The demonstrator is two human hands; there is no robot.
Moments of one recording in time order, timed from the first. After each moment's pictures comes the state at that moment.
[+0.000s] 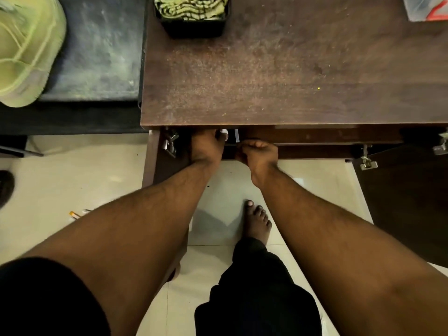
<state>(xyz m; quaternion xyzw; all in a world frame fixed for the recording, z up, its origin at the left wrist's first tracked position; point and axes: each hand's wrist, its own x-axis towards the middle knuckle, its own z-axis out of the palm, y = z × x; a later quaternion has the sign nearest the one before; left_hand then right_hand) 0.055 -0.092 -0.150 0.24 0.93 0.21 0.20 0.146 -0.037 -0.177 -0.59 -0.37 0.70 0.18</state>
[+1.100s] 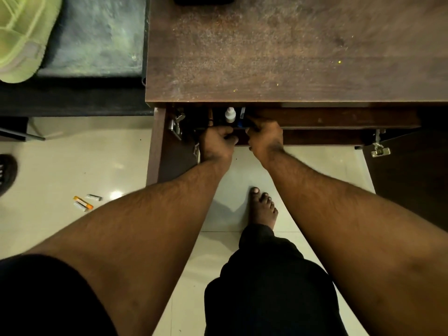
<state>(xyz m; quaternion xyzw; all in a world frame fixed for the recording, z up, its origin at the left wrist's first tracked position) 0.082 -0.114 -0.169 0.04 0.83 0.44 0.35 0.144 -0.032 -0.199 -0.56 -0.66 0.50 0.06</state>
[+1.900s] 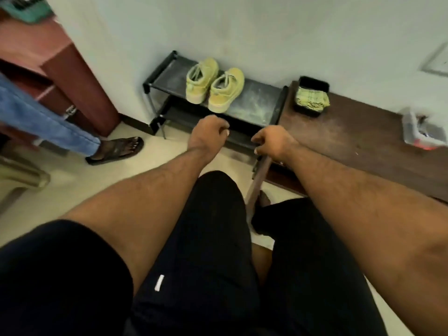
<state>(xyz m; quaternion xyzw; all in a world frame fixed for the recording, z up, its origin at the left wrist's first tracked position) 0.005 -0.415 0.108 0.27 0.90 0.32 0.06 0.085 -0.242 0.127 -0.15 -0.97 0.18 -0.13</state>
